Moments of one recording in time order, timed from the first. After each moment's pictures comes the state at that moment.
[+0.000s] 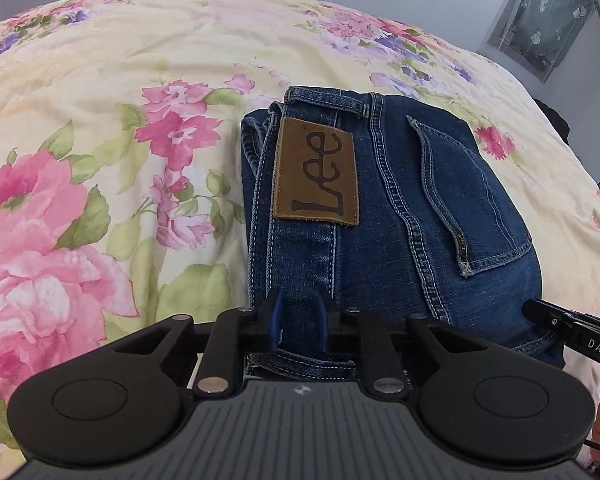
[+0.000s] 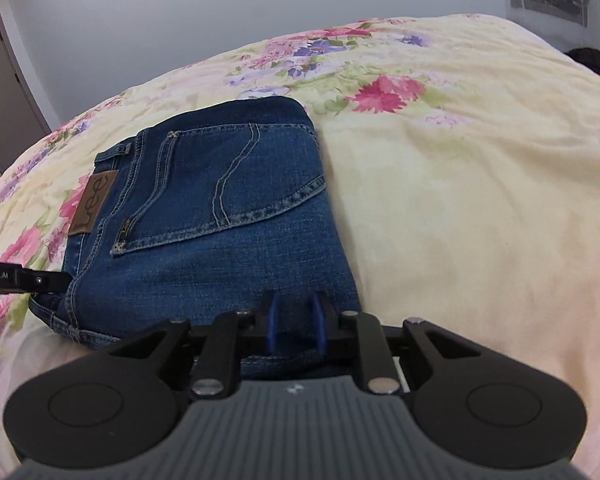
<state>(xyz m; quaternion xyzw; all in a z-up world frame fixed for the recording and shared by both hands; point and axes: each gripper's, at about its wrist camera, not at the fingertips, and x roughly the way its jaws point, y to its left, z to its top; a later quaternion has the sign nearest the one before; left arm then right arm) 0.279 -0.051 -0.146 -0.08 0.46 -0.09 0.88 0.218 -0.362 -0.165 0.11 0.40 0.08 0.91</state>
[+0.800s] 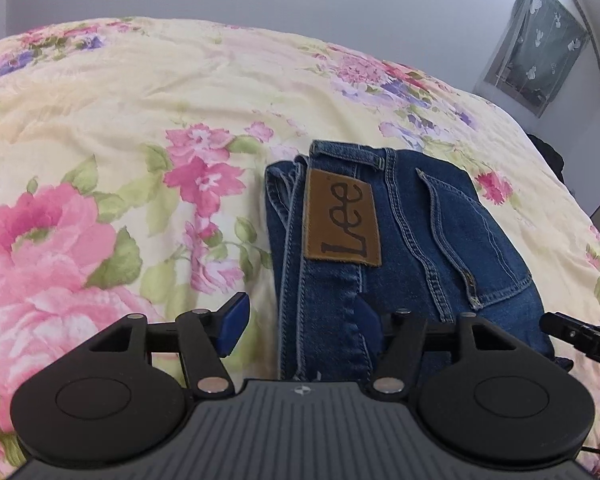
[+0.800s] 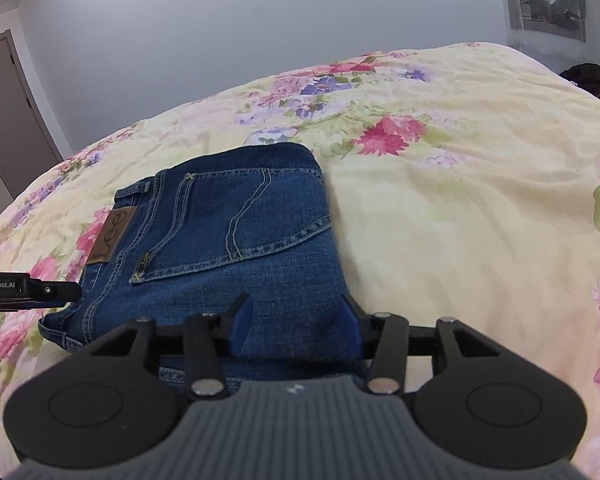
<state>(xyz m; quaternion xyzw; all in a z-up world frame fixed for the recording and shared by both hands) 0.280 -0.024 -0.127 -0.09 0.41 -0.09 0.90 0.212 -0.367 -0.142 0.12 0.35 0.09 0.92</state>
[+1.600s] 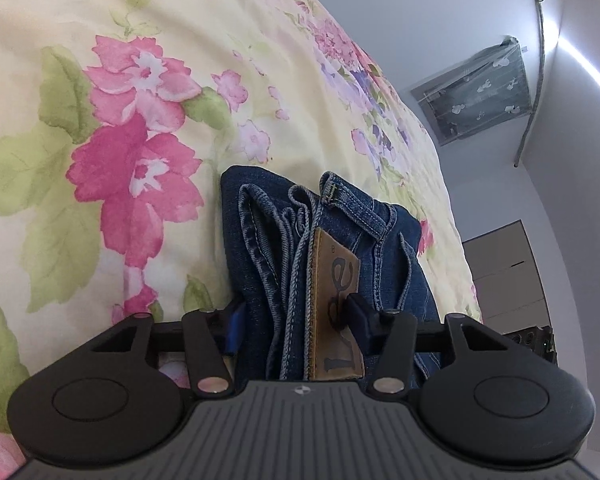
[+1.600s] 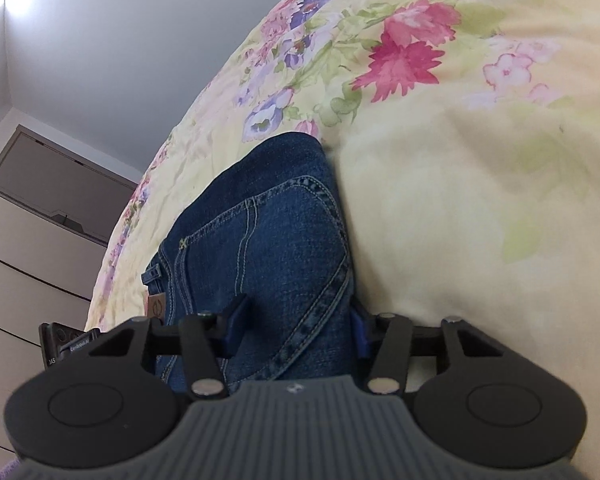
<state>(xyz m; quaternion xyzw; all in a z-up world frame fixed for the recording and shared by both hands) 0.399 0.029 -0.193 -0.33 0.47 -0.26 0.77 0.351 -0.415 -0.194 0.36 0.45 0.21 0.79</state>
